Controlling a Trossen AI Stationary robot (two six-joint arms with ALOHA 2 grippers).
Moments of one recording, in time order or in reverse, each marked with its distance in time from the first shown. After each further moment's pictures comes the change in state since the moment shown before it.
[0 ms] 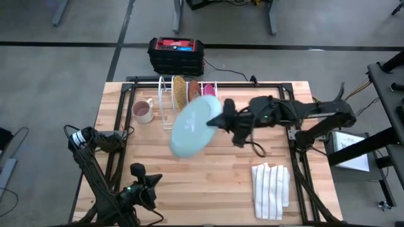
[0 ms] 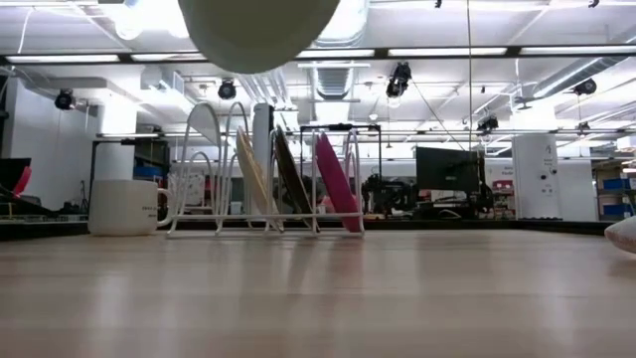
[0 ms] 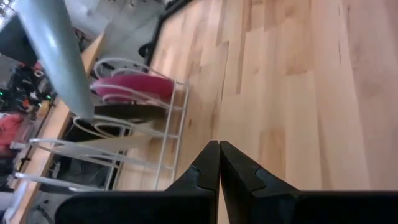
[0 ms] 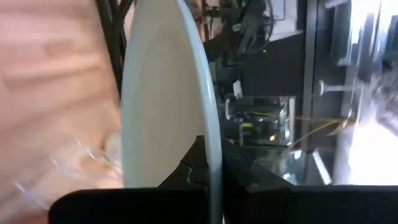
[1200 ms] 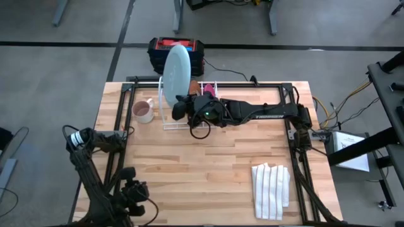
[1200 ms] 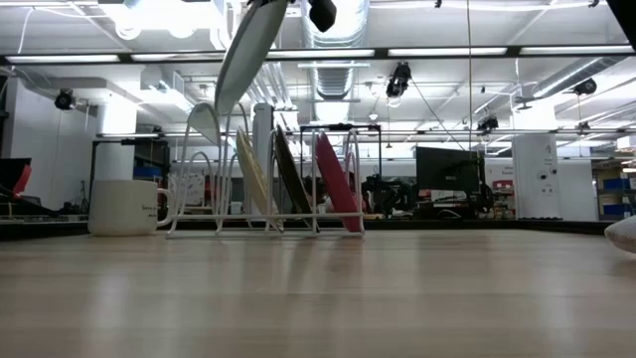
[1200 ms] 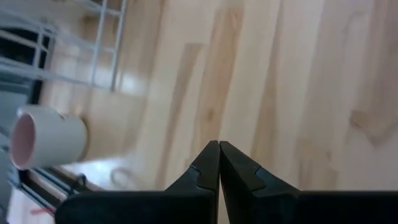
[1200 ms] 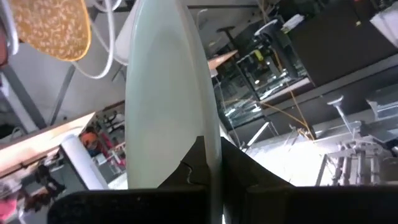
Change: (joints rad) left arm -0.050 0.000 -0.009 -0.031 0.485 -0.224; right arm -0.120 0.546 0.454 0.052 0.489 -0.962
